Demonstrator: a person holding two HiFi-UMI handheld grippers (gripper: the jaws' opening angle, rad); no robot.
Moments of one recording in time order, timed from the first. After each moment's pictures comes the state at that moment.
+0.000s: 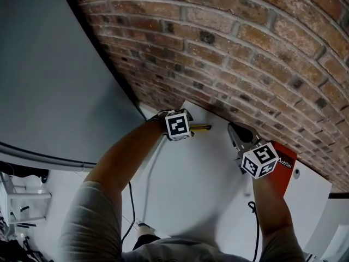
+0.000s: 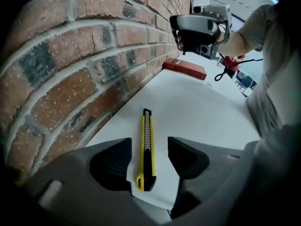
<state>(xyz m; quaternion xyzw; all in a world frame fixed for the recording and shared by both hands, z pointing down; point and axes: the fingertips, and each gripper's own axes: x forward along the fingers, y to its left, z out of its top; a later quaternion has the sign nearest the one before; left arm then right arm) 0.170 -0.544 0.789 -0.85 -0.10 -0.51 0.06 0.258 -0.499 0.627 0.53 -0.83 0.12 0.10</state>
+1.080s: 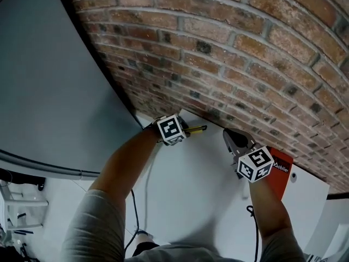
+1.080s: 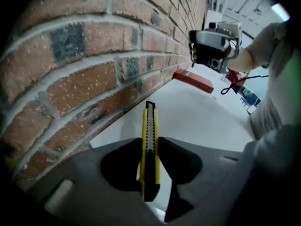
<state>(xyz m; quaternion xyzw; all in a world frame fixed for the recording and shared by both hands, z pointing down) 0.167 -0.564 0.789 -0.87 -0.06 -0.48 -0.02 0.256 -0.505 0.629 0.53 -0.83 0.12 0.10</state>
